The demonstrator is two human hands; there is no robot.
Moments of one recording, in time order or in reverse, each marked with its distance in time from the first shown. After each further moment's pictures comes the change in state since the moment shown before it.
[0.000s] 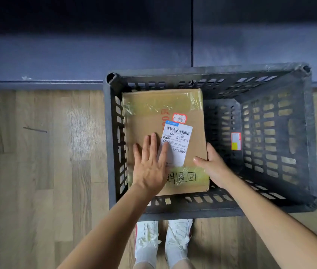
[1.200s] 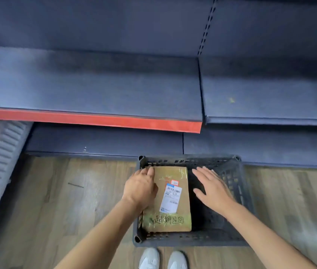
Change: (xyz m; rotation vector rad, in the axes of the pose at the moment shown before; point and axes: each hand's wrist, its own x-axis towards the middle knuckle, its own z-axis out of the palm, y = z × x) left_hand -0.123 -0.029 -0.234 -0.112 0.263 -0.023; right_hand -0.197 -0.201 -0.013 -1.157 0.139 -0.606
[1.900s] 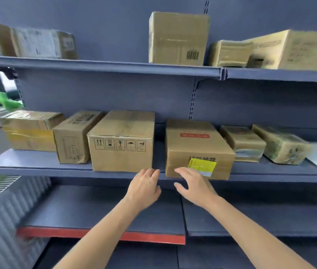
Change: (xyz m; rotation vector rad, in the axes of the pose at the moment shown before) left_hand -0.169 0.065 -0.410 0.106 0.703 0.264; right_hand -0.153 -0.237 -0.378 -0.138 0.673 -0.357
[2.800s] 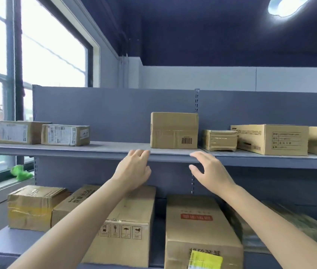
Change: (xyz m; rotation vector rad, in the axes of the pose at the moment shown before) left_hand 0.128 0.005 -0.234 0.127 0.425 -0.097; right_hand 0.115 -0.014 -0.230 -0.019 0.467 -0.172
